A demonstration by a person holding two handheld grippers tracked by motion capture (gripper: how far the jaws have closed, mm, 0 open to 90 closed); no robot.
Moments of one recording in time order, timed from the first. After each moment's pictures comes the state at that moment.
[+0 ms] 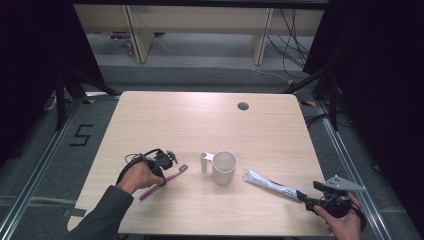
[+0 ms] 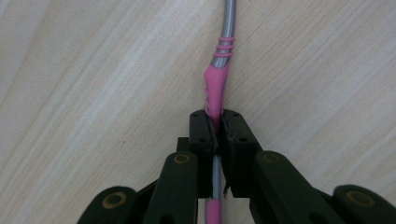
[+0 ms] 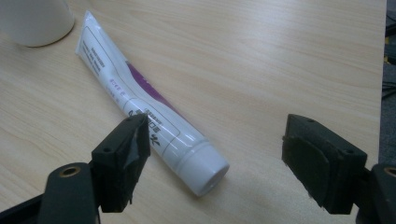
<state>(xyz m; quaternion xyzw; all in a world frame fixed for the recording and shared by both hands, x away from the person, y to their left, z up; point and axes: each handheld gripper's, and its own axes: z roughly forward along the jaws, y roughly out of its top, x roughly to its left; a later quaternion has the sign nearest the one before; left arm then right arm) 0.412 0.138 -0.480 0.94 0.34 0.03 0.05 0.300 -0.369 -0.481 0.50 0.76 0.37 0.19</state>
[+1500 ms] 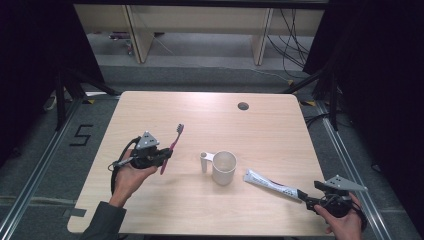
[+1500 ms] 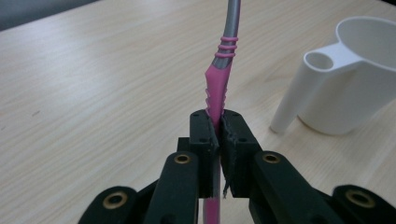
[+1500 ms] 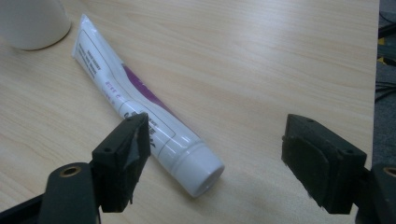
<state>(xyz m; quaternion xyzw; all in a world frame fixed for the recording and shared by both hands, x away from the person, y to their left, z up) 0.394 0.170 -0.437 0.80 0.38 0.18 0.43 0.301 -0.373 -0.481 0.49 0.76 0.38 0.21</state>
